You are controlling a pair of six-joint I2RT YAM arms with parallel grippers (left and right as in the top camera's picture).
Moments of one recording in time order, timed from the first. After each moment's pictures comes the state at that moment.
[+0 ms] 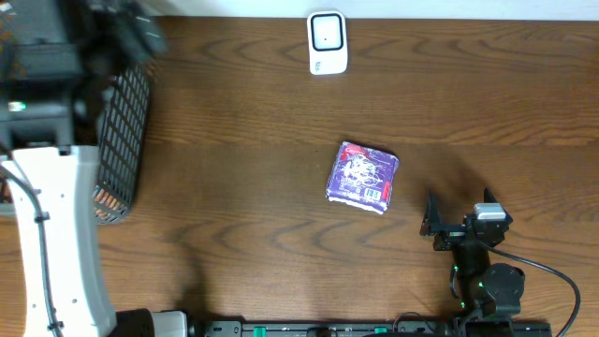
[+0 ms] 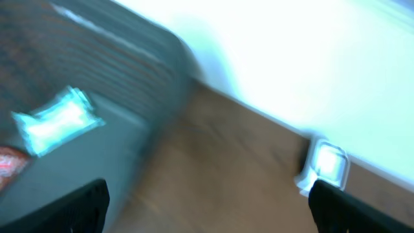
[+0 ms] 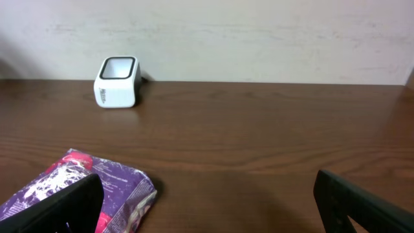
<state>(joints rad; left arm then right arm) 0.09 1.52 1.93 -0.99 -0.07 -0.40 0.02 0.02 0.01 -0.07 -0.02 0.01</state>
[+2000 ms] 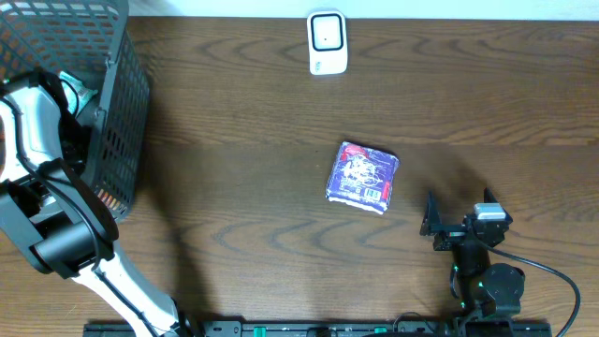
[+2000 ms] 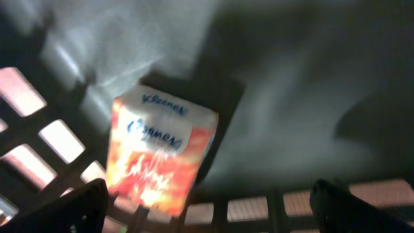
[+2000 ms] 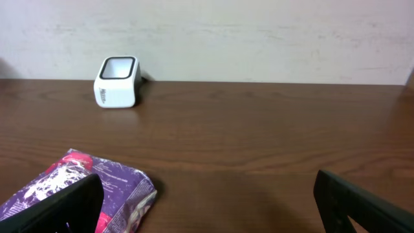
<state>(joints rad) 0.49 2.09 1.72 -1.37 -0.04 -0.65 0.02 0.02 0.01 -0.07 -0.02 0.01</state>
